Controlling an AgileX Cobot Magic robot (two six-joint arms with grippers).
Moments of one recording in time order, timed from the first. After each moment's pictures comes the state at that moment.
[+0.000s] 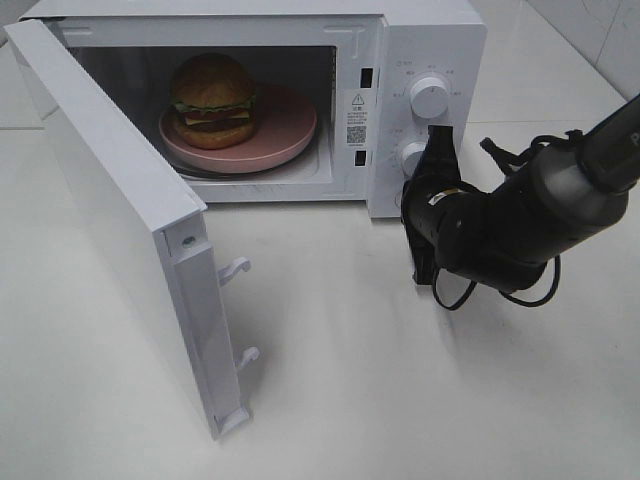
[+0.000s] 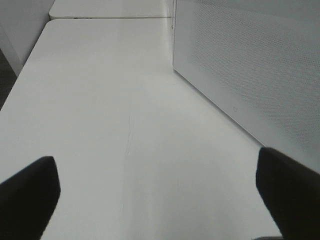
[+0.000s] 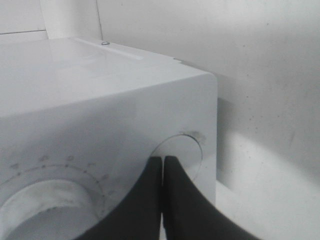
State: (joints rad) left arm 0.11 0.00 -0.52 -0.14 1.09 0.12; right arm 0.54 2.07 -0.86 0.77 -0.80 1.32
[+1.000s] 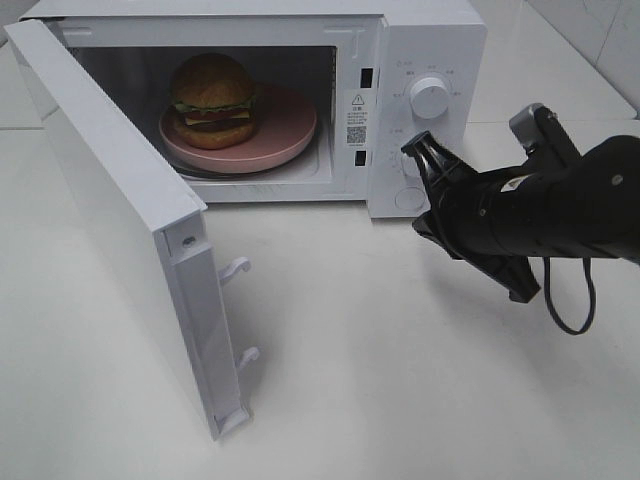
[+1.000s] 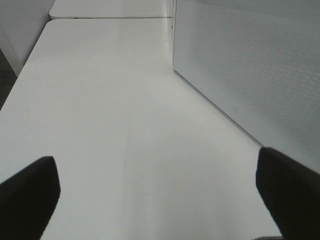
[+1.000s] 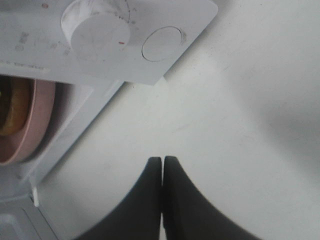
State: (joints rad) left arm 0.11 0.00 -0.52 -0.14 1.09 0.12; right arm 0.50 1.61 -0.63 0.70 -0.26 0.56
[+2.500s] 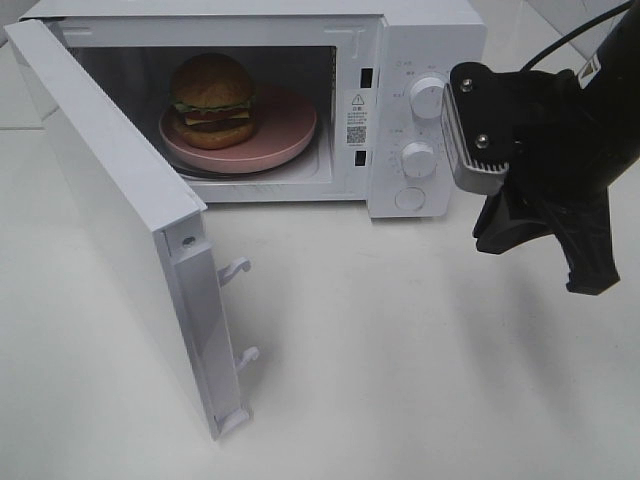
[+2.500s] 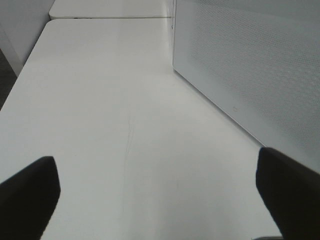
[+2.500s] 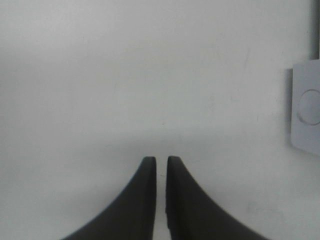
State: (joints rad) left arm 0.11 0.00 -0.52 -0.14 1.09 0.12; right arm 0.40 1.45 -1.00 0.14 0.85 -1.17
